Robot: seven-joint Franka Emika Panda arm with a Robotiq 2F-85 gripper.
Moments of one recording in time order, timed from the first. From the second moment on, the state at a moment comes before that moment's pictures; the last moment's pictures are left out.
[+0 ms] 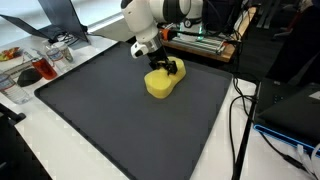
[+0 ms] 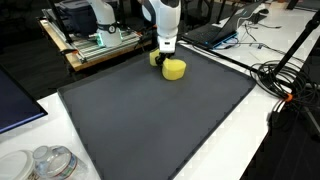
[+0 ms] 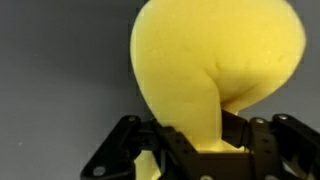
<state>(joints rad) -0.09 0.36 0.19 -2.28 0.24 2.41 -0.16</state>
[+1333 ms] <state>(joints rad) -0.07 -0.19 0.01 -2.22 0.16 2.03 0.11</state>
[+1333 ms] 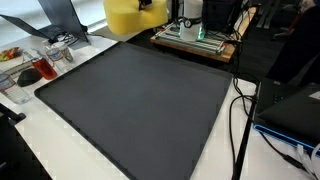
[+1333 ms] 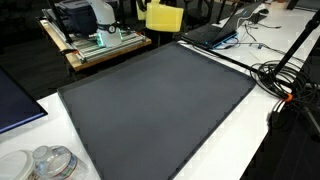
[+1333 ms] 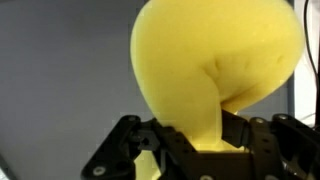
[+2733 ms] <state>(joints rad) -0.07 -0.20 0.01 -2.00 0.07 1.92 0.24</state>
